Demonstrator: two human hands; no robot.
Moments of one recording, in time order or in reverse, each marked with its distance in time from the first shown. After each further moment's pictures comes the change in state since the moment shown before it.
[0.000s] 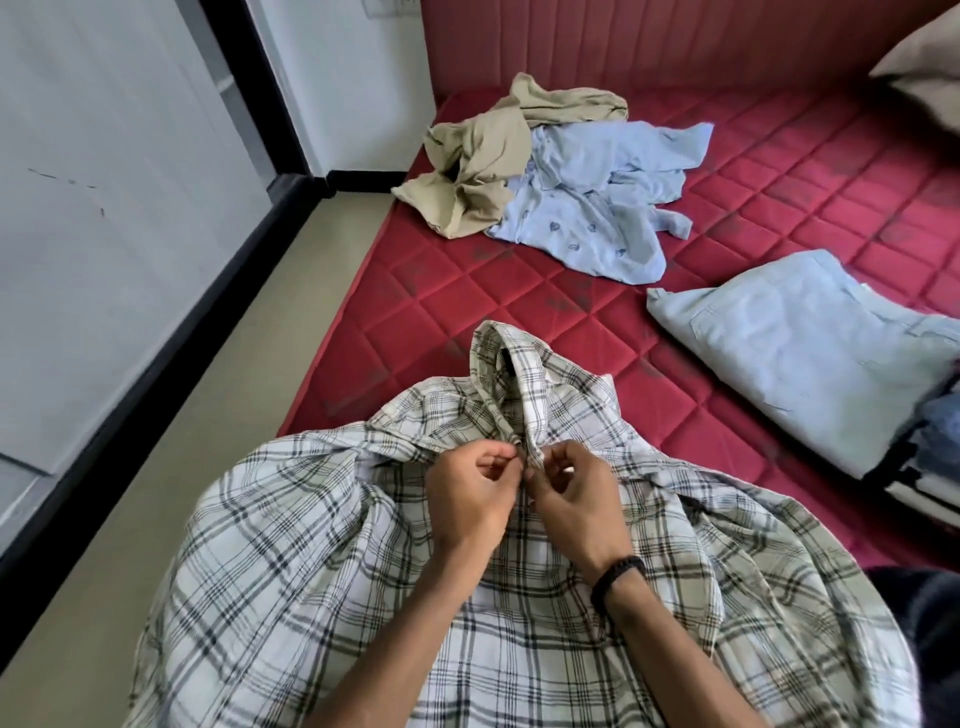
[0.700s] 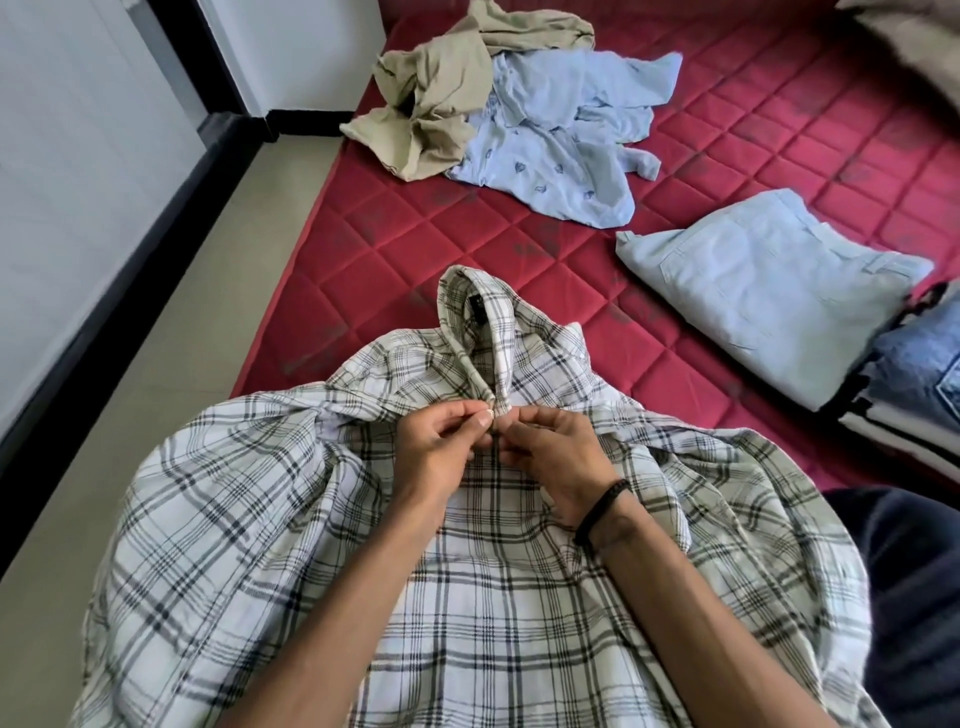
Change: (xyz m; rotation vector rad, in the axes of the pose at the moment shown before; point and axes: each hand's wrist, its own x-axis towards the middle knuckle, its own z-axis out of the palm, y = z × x) left_hand 0.000 -0.020 -0.006 -0.427 -0.183 -0.320; right_hand 0.001 0.004 -0.005 0.624 -0.198 0.360
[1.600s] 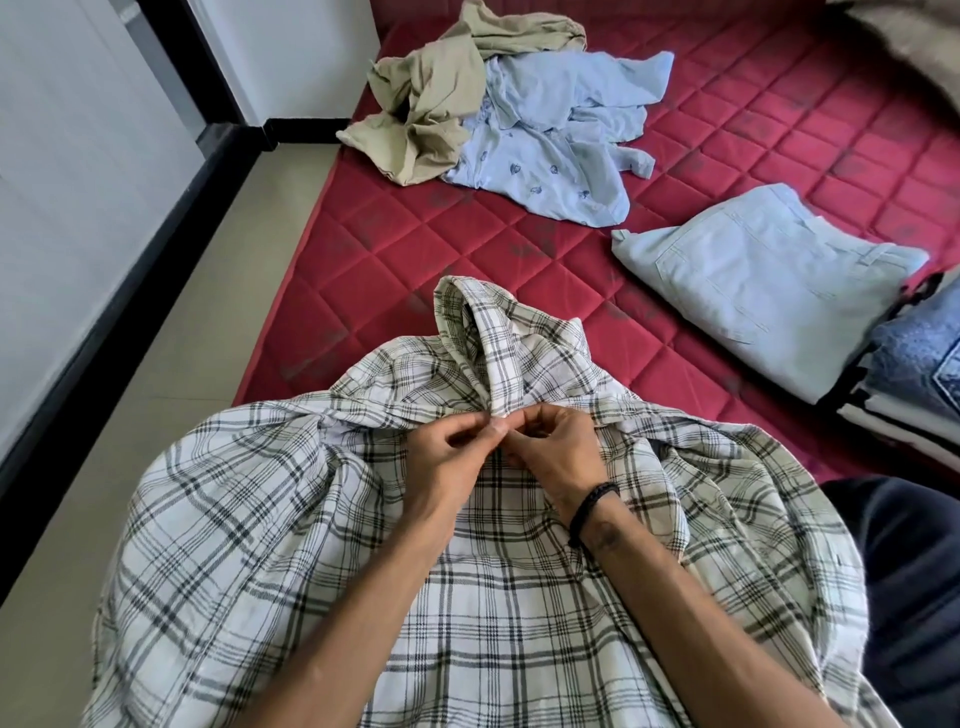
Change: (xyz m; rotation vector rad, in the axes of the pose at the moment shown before) left_hand -0.009 -0.007 0.006 0.010 -0.012 0.050; right_hand 0.001 0.006 0.001 -0.258 0.138 -0.155
